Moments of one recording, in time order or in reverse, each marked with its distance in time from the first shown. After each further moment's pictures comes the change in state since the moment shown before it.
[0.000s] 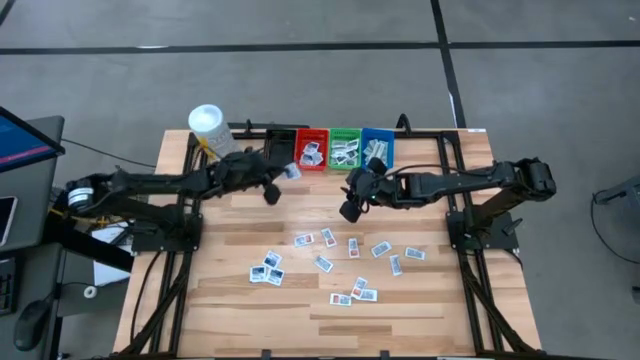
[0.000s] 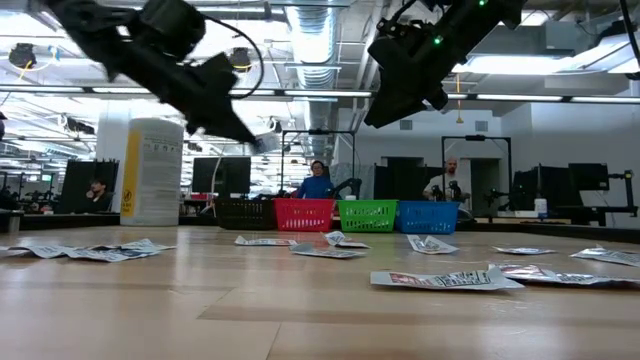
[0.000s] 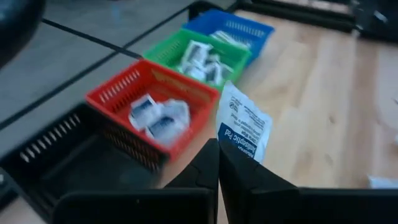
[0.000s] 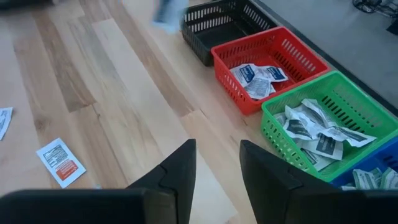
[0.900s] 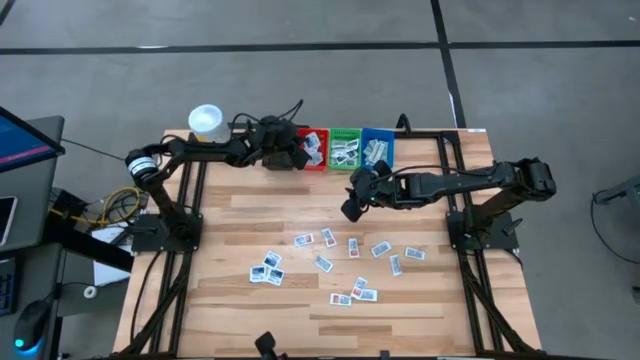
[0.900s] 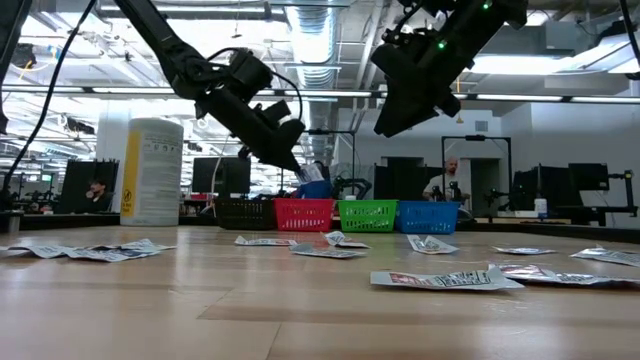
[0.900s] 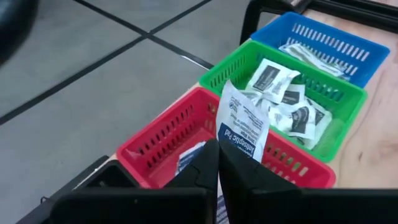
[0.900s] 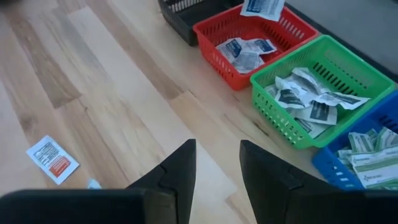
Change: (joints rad) left arm 0.244 0.549 0.406 0.089 0.112 0.049; right arm 0.001 0.000 0.000 -0.088 0.017 0.143
